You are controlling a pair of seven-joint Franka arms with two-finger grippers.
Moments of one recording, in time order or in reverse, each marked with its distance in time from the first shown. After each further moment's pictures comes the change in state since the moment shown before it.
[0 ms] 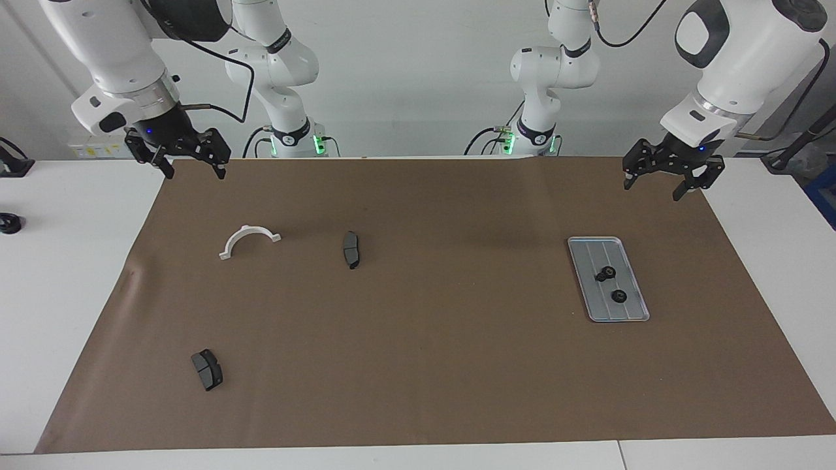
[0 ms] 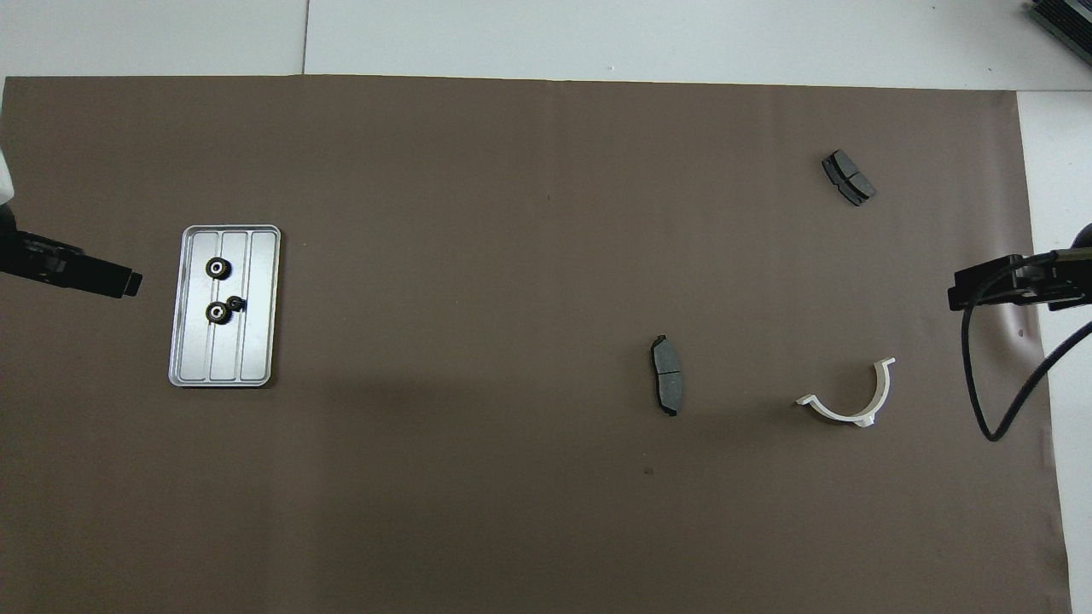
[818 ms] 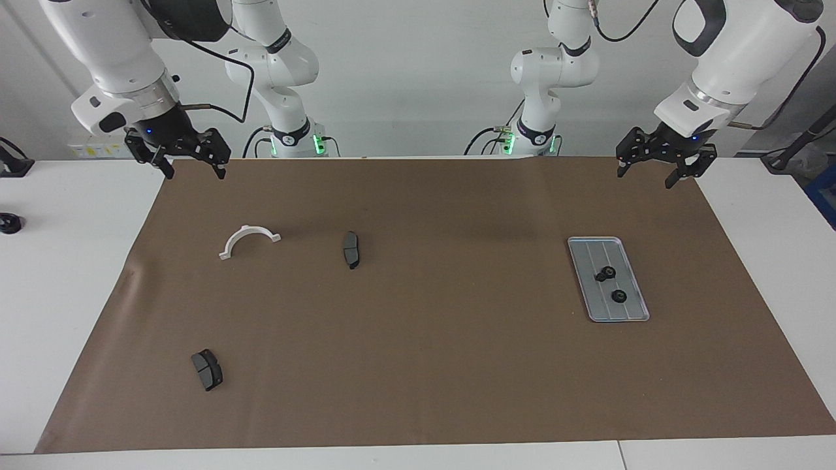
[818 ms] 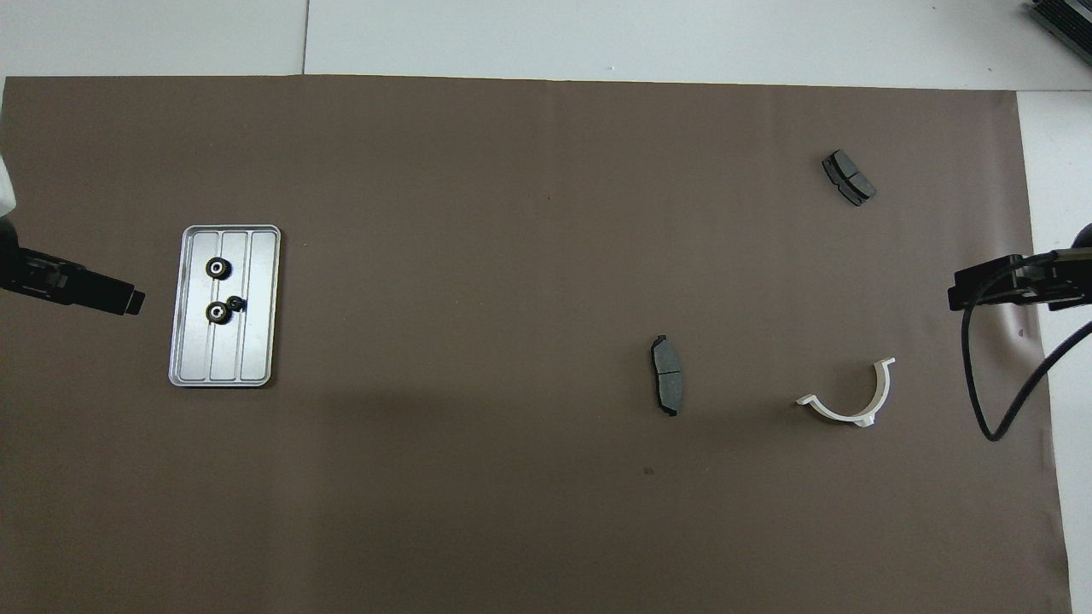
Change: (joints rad) left arm 0.033 -0.010 -0.044 0.002 -0.004 -0.066 -0.043; right arm 0.000 0.000 0.000 0.000 0.000 0.000 0.000
